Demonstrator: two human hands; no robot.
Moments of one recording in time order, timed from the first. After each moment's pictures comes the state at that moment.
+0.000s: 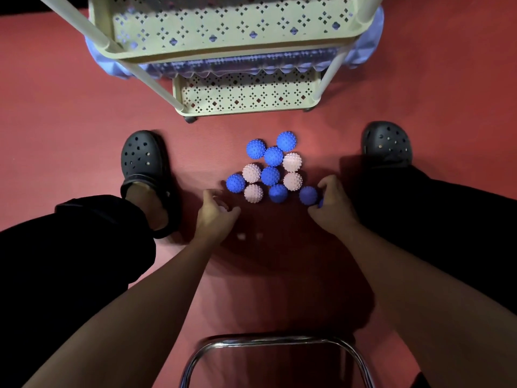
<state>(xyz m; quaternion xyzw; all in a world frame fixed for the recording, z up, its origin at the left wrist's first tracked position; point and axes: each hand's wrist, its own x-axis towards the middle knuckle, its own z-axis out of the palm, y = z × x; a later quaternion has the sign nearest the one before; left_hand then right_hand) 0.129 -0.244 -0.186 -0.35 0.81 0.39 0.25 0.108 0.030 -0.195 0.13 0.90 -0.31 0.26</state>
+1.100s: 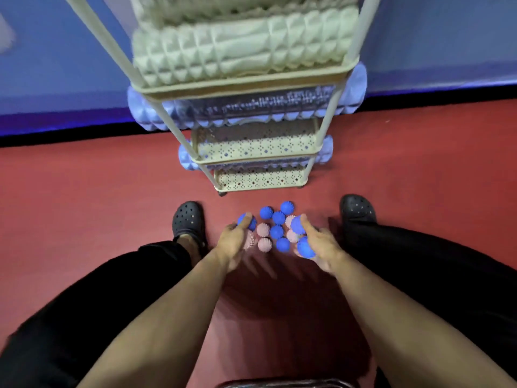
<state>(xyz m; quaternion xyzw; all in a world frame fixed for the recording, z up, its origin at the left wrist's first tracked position) 0.085 -0.222 -0.013 -0.40 0.59 0.66 0.25 0.091 -0.020 -0.015 0.38 0.63 -0.61 0.29</state>
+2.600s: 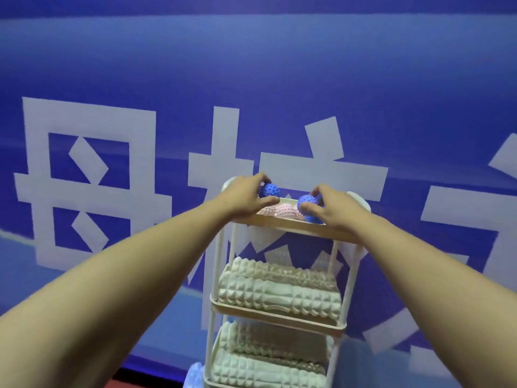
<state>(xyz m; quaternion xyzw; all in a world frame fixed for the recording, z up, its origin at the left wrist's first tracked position) -0.091 -0.294 0.694 0.11 0.93 0.19 -0.28 -0.113 -0.059 0.705 -0.17 0.96 -0.14 -0.18</state>
